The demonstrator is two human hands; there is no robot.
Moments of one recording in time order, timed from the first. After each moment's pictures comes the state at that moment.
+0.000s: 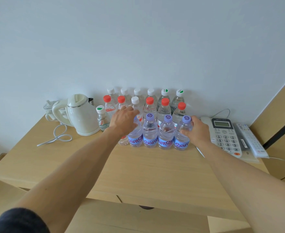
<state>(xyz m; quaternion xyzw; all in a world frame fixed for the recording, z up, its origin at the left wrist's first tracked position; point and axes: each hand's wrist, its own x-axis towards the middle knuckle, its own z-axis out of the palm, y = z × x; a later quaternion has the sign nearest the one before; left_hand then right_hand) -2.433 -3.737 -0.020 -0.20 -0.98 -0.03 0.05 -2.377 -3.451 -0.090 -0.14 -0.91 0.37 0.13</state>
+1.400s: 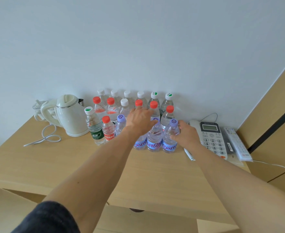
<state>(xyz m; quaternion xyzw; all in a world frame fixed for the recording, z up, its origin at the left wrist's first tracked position) -2.427 -3.636 -0.018 -0.21 -0.97 -0.06 0.08 -2.366 -3.440 -0.067 -0.12 -0.94 0.33 0.04</state>
